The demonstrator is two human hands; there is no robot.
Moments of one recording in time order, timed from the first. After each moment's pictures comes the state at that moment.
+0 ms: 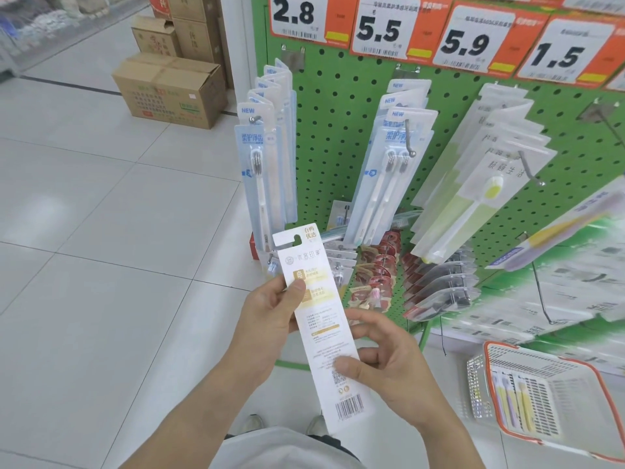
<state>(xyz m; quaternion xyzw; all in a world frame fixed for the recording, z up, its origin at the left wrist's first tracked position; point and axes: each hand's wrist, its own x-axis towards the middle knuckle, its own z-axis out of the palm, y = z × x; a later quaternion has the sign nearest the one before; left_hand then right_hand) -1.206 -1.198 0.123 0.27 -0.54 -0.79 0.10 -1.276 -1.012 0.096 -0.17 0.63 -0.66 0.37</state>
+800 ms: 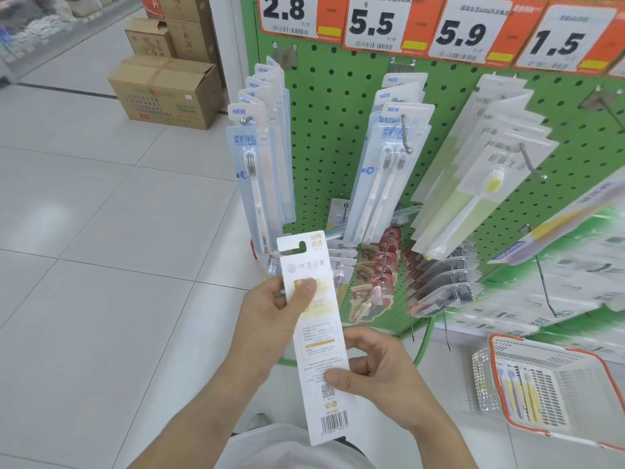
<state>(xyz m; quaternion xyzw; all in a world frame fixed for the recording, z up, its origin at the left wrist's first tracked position) -1.208 -1.198 0.128 0.30 -0.61 -0.73 0.11 -1.268 -1.020 0.089 -0.16 0.61 -0.65 0.41</state>
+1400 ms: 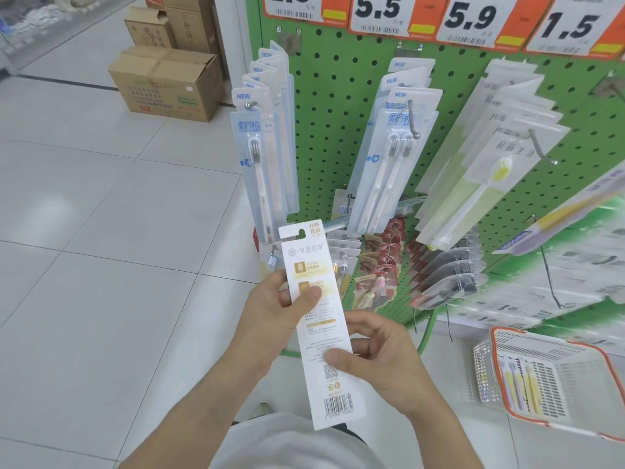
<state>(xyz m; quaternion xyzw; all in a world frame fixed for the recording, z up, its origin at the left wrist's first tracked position) -1.200 -1.202 0.122 0.29 -0.60 -0.75 0.05 -1.266 -1.028 0.089 -0.15 0.62 -0.67 0.38</state>
